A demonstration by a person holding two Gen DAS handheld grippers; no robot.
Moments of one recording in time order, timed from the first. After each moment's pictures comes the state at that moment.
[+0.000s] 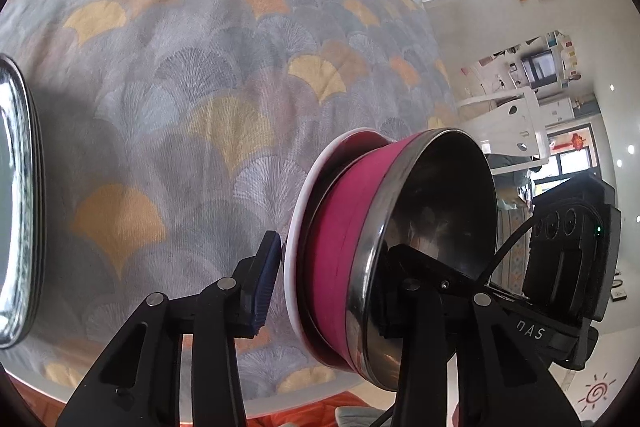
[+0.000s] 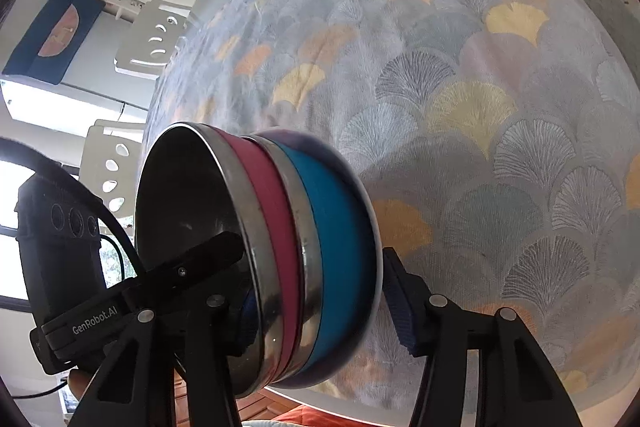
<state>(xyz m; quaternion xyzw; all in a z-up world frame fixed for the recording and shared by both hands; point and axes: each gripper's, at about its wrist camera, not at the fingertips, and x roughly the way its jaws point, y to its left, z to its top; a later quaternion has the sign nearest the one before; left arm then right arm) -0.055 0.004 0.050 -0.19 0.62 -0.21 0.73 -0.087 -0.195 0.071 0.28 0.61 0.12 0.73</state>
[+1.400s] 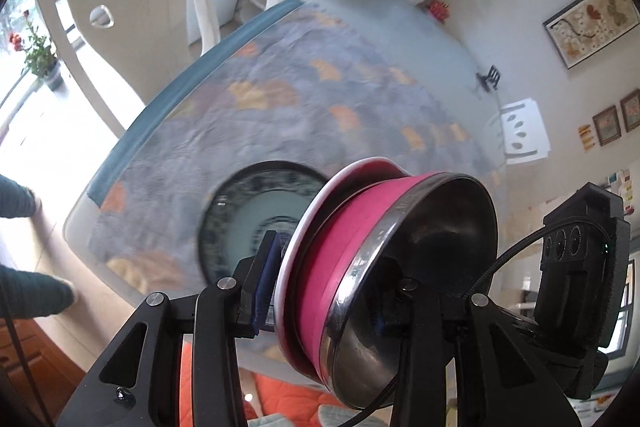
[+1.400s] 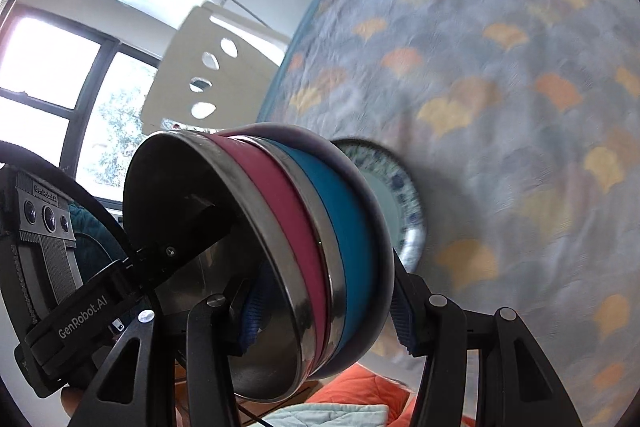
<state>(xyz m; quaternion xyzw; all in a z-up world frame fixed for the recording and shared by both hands) -0.084 0.237 0.153 -0.27 0.53 0.02 0.80 -0.031 0.062 0.156 0.15 0.64 0.29 0.69</state>
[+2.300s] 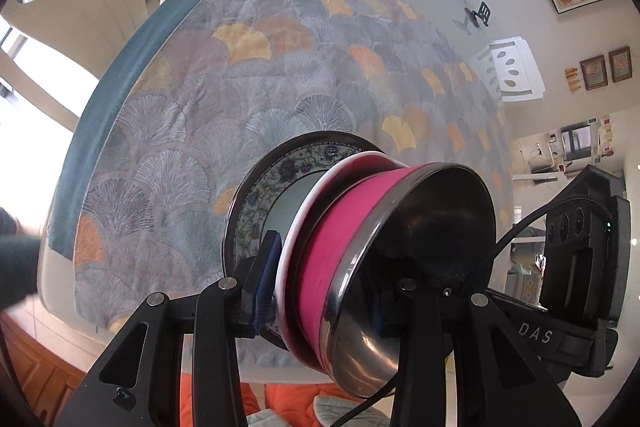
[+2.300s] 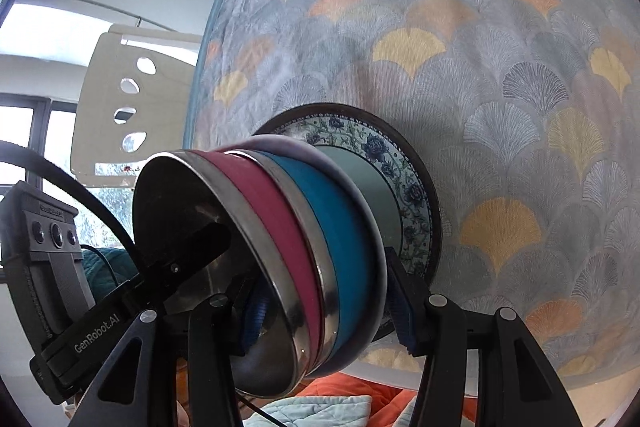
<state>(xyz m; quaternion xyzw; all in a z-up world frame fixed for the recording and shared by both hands) -0.047 0.274 0.080 -0.25 0.61 -0.09 0.75 -0.026 0.084 0.100 0.21 0.69 0.16 0.68</state>
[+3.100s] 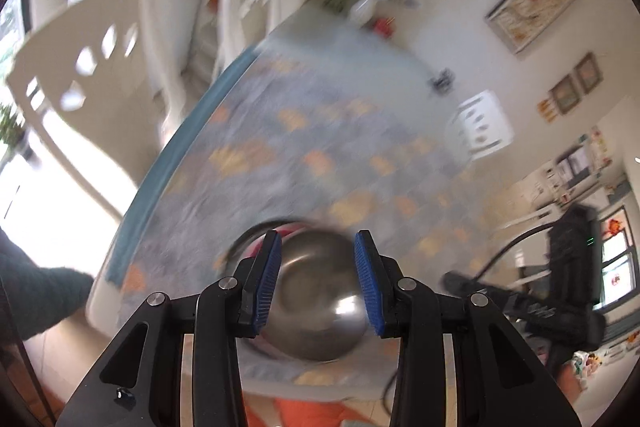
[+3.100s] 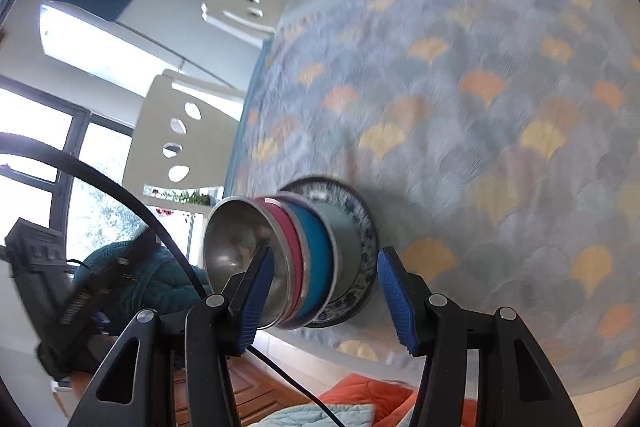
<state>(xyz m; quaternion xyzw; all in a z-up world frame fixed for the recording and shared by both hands) -0.087 0.253 0.214 -0.21 0.45 -0.07 0.86 -0.042 -0.002 0.195 0.21 0.59 0.19 0.75</state>
